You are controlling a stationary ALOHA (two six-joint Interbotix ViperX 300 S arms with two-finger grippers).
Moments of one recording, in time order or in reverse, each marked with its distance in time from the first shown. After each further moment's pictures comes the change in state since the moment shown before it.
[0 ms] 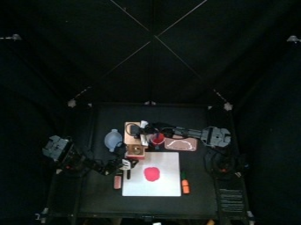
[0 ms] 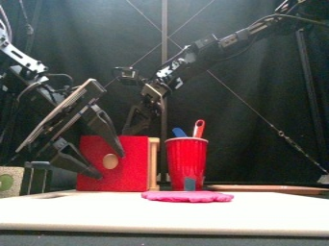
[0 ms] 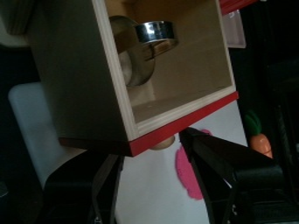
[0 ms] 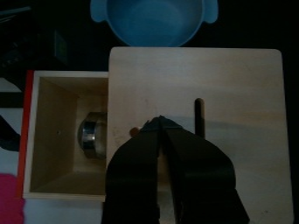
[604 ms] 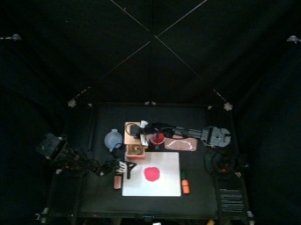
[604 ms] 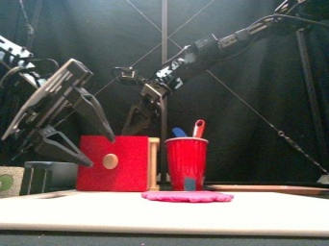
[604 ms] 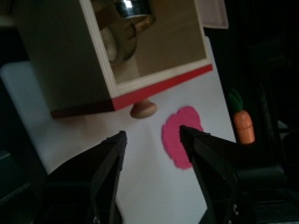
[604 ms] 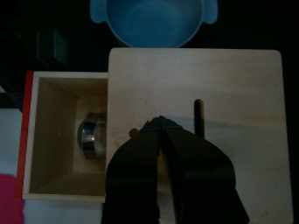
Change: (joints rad) left arm -0.066 -0.115 0.063 0.015 0.038 0.003; right arm 0.000 0.002 -0.003 -0.002 0.000 0.000
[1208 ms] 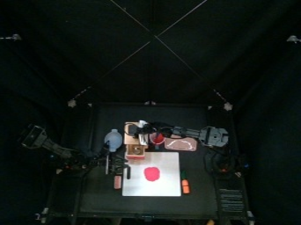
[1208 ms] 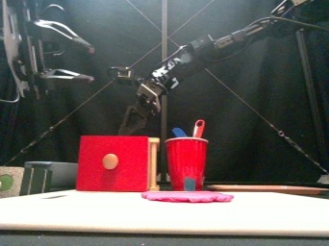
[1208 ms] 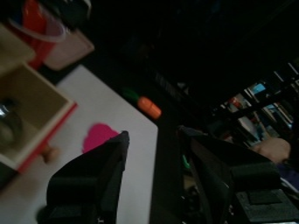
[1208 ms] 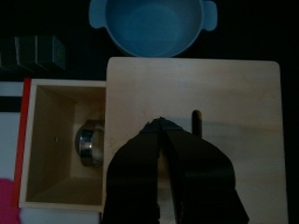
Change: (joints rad) left arm 0.072 -0.437 0.239 0.687 -0.107 0.023; right arm 0.026 0.021 -0.063 -0.006 0.037 0.002
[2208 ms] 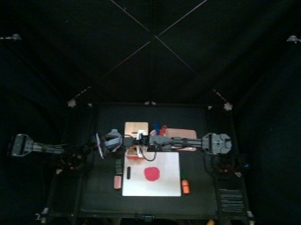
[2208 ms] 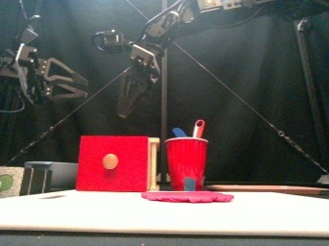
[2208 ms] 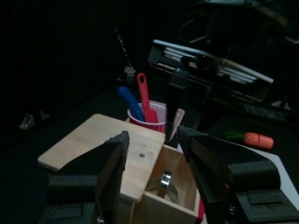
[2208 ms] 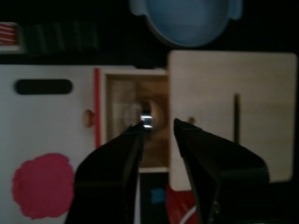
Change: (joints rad) left arm 0.446 -0.198 0.176 0.295 -0.067 0.383; right arm 0.206 -0.054 -0.109 -0.445 0.215 0.518
